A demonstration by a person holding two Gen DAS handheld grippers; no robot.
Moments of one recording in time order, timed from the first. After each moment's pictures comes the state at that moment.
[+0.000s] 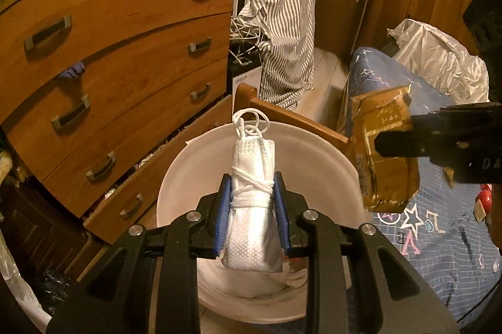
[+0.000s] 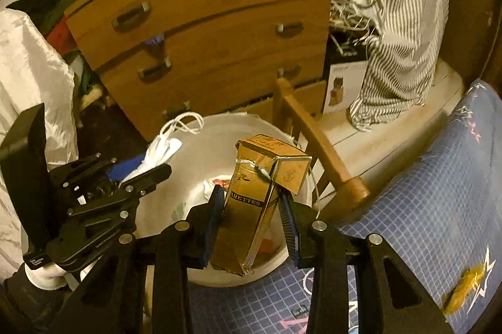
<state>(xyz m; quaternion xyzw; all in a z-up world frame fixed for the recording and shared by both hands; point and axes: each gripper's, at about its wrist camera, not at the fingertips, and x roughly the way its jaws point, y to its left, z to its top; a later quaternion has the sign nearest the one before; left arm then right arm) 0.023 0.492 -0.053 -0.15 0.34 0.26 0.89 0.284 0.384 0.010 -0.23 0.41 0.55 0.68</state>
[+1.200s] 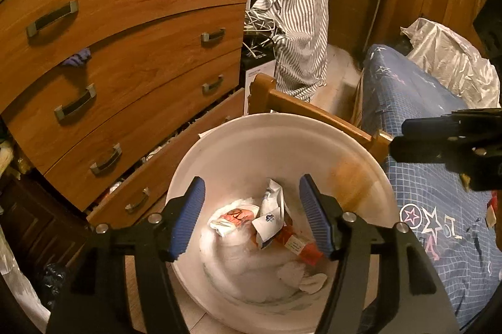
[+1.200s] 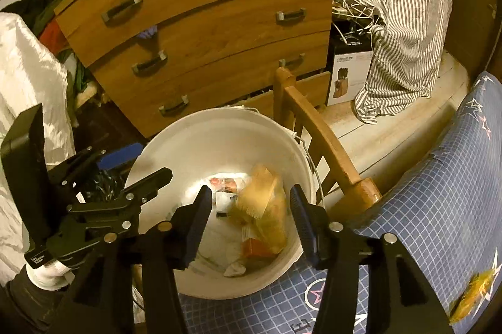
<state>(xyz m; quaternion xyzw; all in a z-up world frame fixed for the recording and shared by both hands) 0.027 0.518 -0.077 -0.16 0.35 0.28 0.88 0.303 0.385 -0.011 -0.22 0.42 0.56 0.68</state>
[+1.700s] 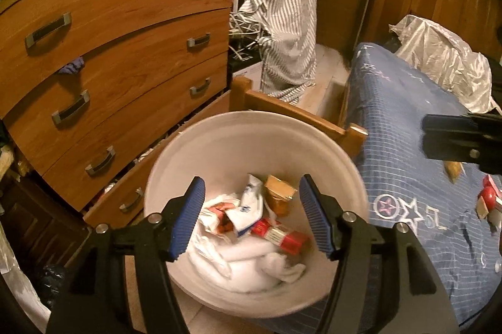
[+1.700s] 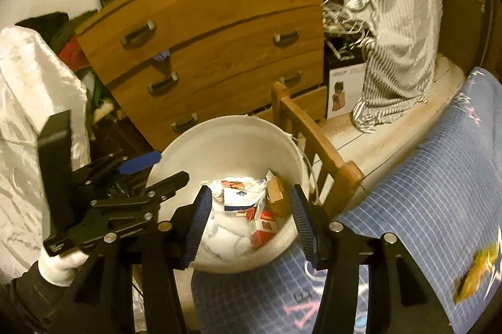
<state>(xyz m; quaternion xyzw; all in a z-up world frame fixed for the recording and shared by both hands) 0.024 0.478 -0.060 -0.15 0.35 0.26 0.89 0.288 0.285 0.024 -0.16 0.38 0.57 0.71</state>
